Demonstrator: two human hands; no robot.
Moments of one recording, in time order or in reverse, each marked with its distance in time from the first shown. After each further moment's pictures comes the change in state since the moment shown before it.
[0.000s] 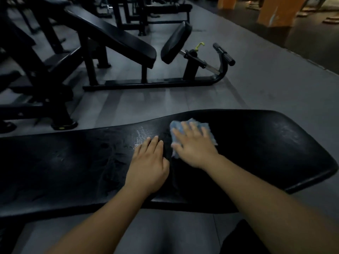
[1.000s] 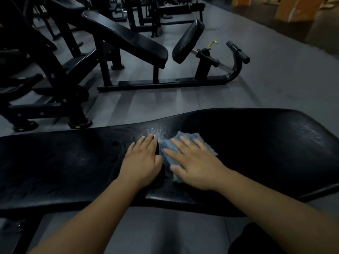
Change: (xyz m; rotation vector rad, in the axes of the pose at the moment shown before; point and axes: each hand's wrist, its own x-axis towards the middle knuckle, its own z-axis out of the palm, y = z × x) left_hand 0.004 -0.039 -0.009 -0.008 -0.042 -0.084; right_hand -0.043 -0.025 -0.001 0.077 -0.026 -0.364
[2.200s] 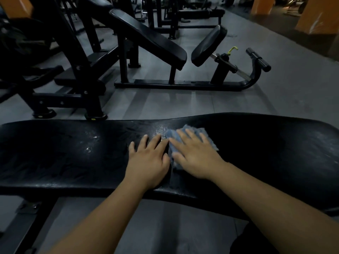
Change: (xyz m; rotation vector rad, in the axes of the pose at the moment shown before) left_hand -0.027 -0.038 -0.004 0.040 0.025 -0.094; right_hand 0.058 -0.038 0.007 -0.069 -0.018 0.060
